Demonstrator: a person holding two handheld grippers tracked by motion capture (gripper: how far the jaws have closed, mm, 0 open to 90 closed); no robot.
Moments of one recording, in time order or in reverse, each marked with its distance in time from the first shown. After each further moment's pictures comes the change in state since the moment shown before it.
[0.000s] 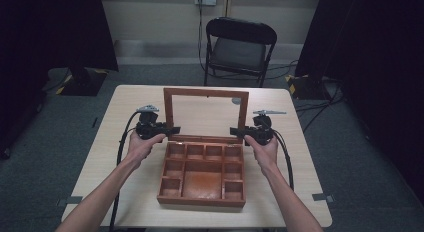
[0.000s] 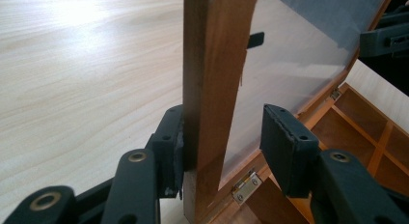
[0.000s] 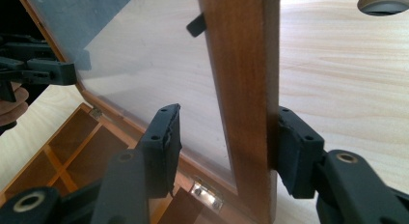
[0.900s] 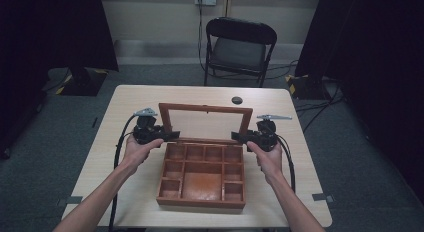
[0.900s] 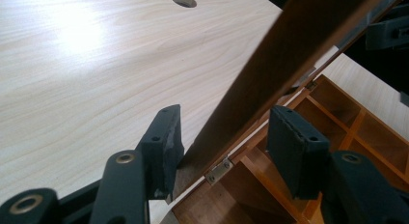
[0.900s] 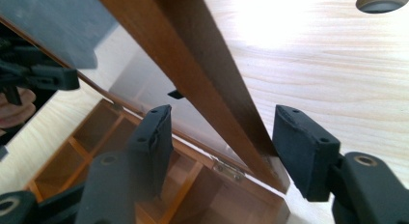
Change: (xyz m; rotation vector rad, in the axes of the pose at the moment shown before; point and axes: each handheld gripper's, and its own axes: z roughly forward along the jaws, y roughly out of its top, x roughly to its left) left arm -0.019 -0.005 -0.017 -0.008 -0.012 0.040; right arm 0.019 -0.010 -0.026 -0.020 -0.010 0.005
